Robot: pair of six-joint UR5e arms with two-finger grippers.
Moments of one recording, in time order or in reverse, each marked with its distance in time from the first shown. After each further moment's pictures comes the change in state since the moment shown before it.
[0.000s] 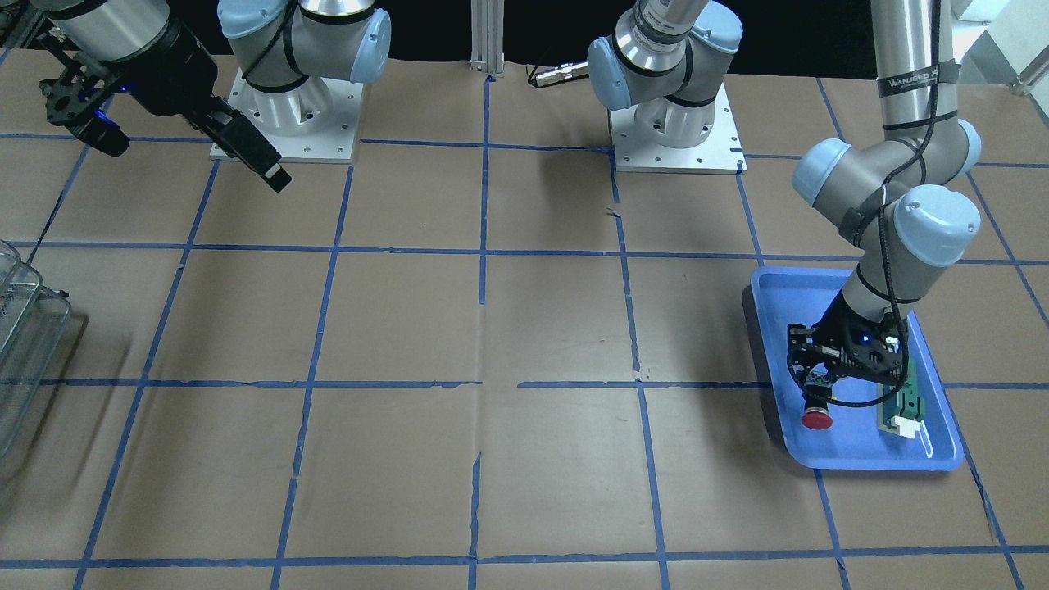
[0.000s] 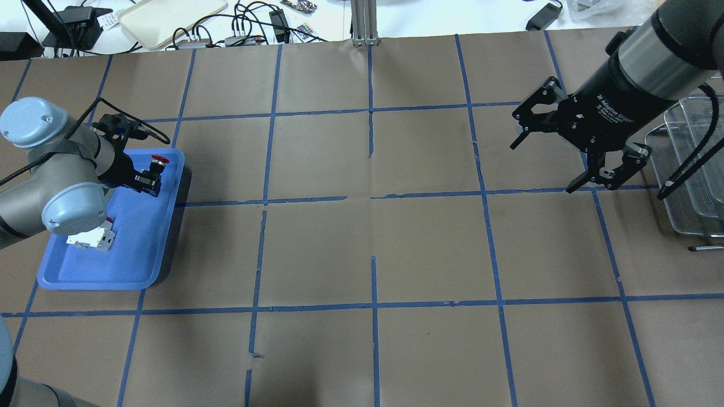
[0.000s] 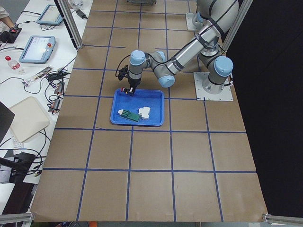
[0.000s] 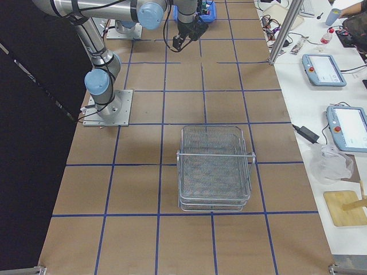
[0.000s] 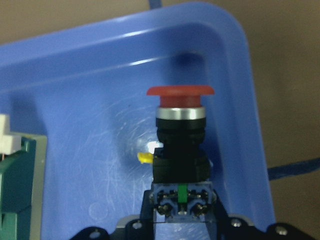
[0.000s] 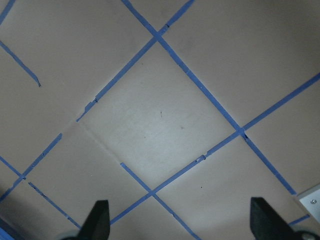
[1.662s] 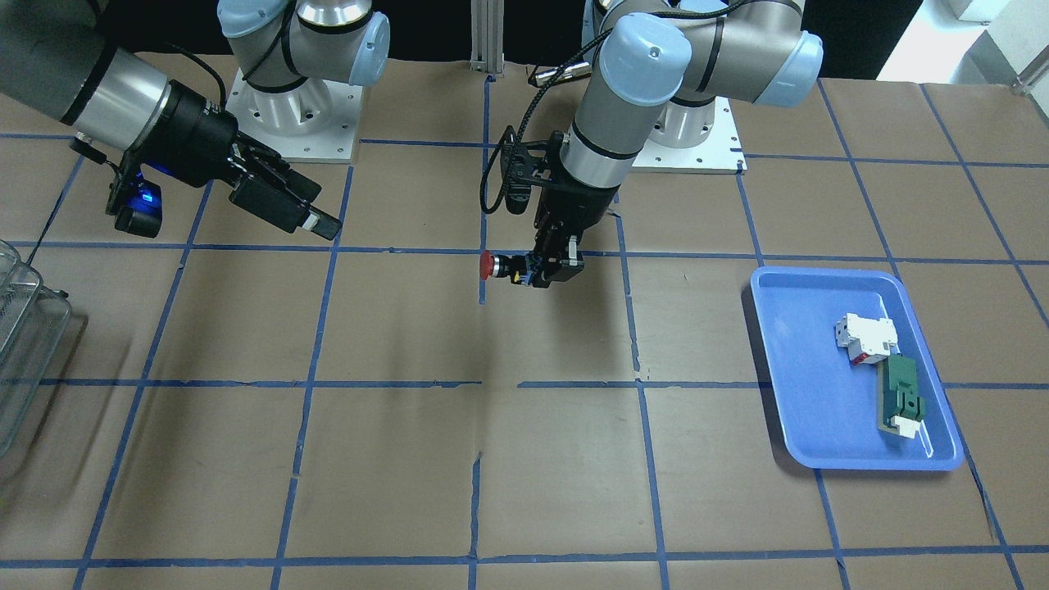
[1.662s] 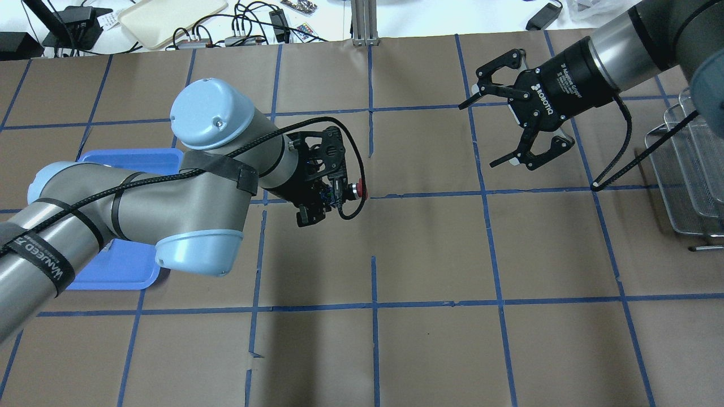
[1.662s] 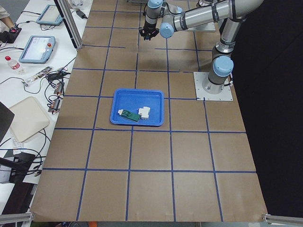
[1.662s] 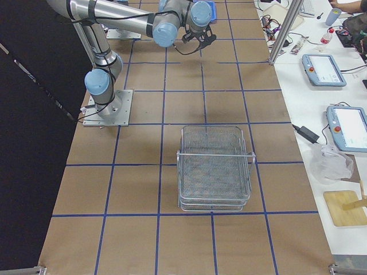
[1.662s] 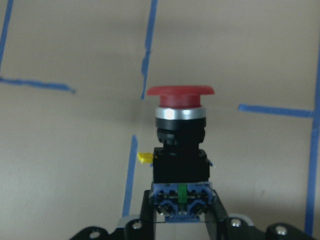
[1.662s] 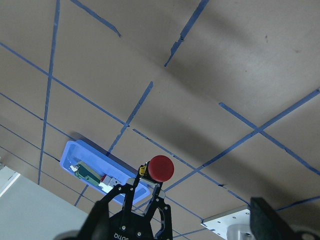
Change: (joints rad) left arm -0.641 0.230 0.034 -0.259 -0.206 0.477; right arm -0.040 0.127 0.016 -0.044 0.438 0.102
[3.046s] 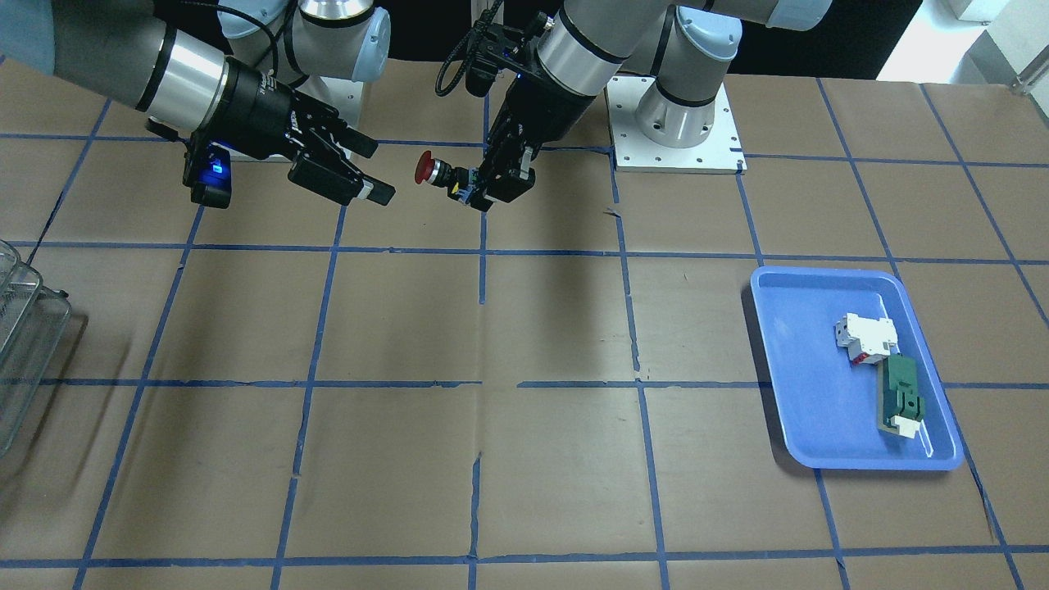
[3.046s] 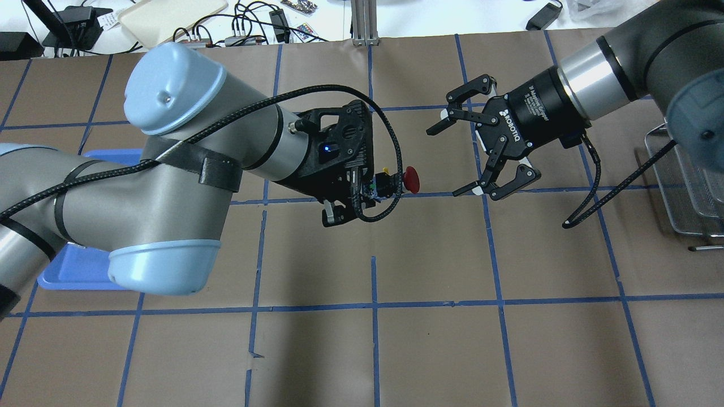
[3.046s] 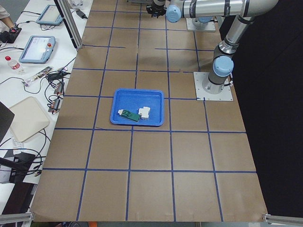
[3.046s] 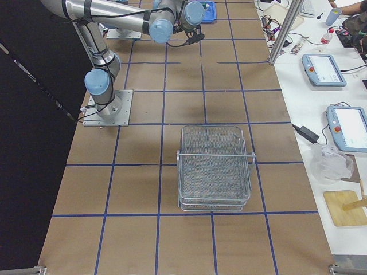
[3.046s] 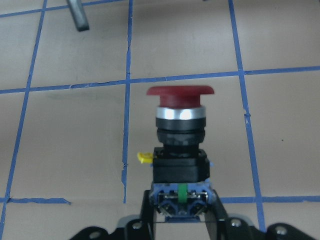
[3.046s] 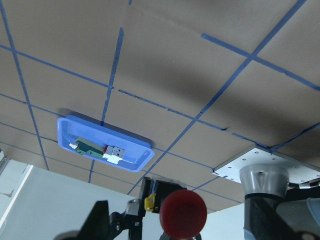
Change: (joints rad) left arm -0.033 0.122 0.066 -0.111 -0.214 -0.016; right arm 0.058 -0.051 0.056 0.104 0.140 0.177
